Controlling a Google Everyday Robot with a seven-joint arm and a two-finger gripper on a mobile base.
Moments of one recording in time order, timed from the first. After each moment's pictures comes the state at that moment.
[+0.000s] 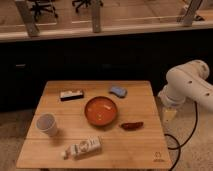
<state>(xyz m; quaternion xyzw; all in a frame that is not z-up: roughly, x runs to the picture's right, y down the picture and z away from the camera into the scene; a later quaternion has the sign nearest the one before) 0.283 0.105 0.684 -0.28 0.02 0.02 0.96</state>
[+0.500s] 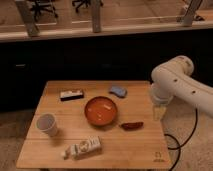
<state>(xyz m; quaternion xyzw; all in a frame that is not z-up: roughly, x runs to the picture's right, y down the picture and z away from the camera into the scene) 0.223 0.087 0.674 -0.26 0.01 -0.05 0.96</state>
